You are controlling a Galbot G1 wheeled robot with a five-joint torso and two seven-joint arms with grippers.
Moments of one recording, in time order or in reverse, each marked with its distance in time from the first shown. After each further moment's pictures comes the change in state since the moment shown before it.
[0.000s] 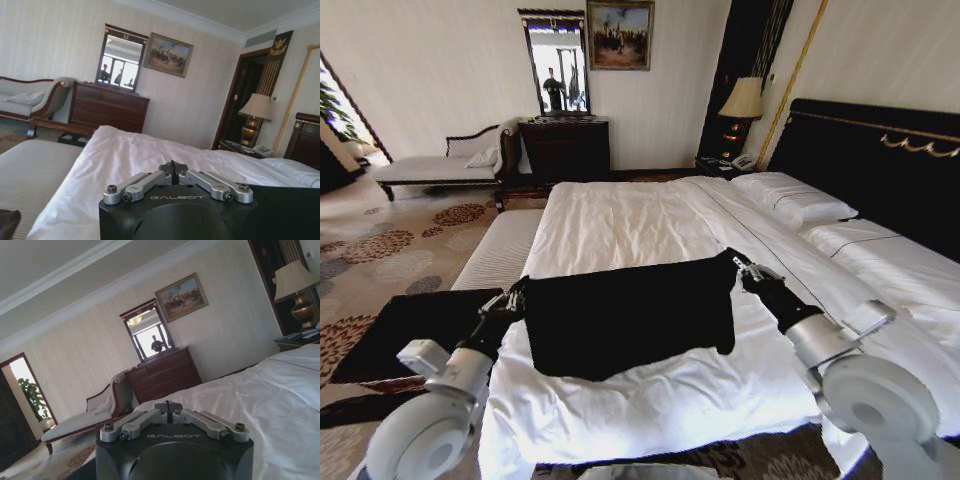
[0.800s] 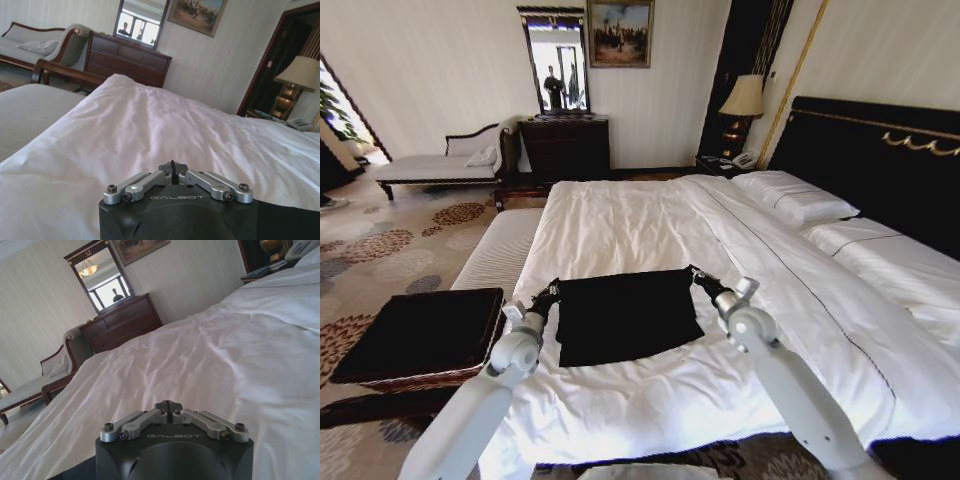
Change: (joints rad) left arm -0.775 -0.158 0.523 0.839 0.044 -0.012 0.027; right arm 0.648 0.179 -0.609 -0.885 -0.254 0.087 -0.052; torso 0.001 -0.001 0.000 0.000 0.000
